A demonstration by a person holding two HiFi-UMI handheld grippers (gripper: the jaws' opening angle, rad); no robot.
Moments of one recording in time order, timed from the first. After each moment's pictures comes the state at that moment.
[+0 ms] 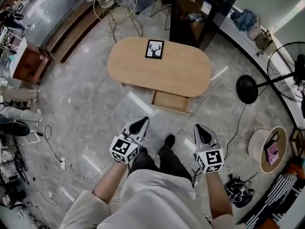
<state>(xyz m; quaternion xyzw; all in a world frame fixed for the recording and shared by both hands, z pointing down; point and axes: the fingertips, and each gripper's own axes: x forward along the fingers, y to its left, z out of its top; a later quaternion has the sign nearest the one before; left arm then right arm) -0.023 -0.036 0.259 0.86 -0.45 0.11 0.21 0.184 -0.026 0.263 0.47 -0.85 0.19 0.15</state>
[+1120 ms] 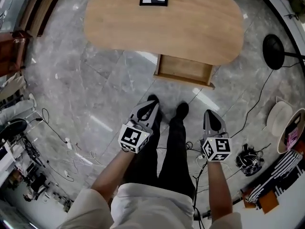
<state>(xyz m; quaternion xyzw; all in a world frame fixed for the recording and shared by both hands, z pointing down) -0.063 -0.086 0.563 0.84 -0.40 0.20 0.30 0.144 -0.057 0.581 0.52 -0.74 0.37 0.21</state>
